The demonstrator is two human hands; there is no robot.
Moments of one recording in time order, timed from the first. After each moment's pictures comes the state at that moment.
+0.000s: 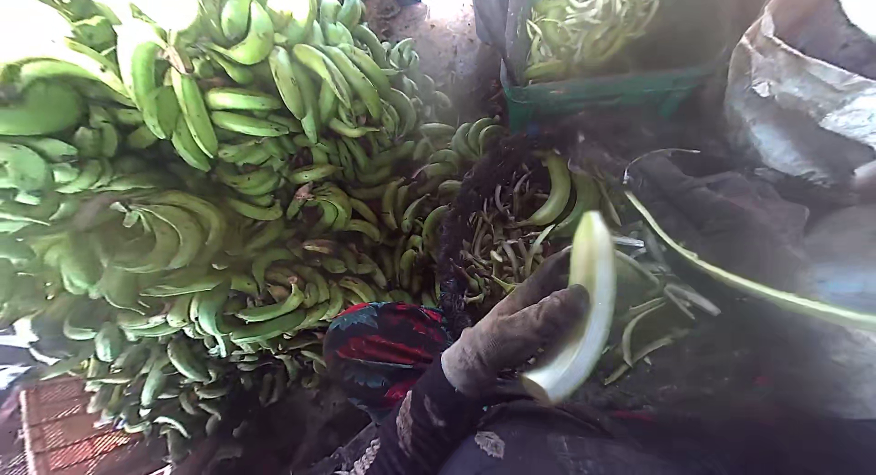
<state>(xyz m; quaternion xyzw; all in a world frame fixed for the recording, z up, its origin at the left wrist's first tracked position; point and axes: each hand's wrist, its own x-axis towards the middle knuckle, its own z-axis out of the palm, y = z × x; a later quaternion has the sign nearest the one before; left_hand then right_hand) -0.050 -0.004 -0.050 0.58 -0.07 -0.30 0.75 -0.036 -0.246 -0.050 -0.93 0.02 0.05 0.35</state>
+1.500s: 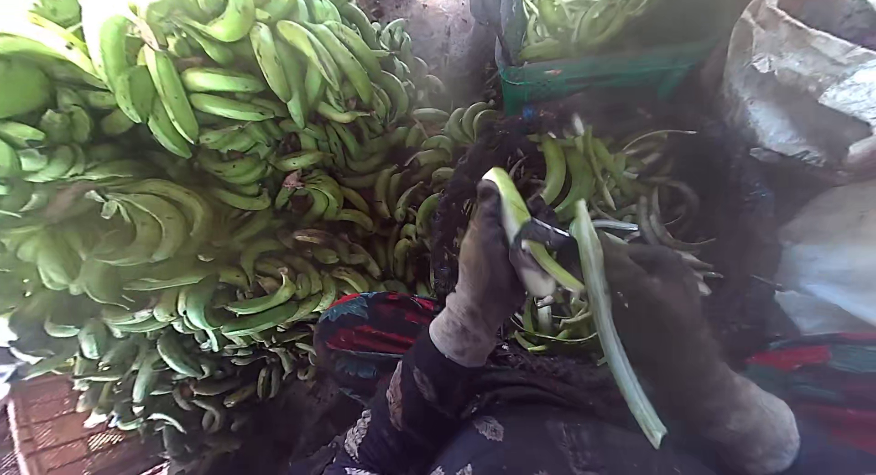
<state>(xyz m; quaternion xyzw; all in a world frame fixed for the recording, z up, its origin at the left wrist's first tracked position) -0.032 -0.015 -0.034 0.57 0.14 -0.11 0.80 -0.080 -0.186 -0.088 -0.91 -0.11 -0.18 0.35</state>
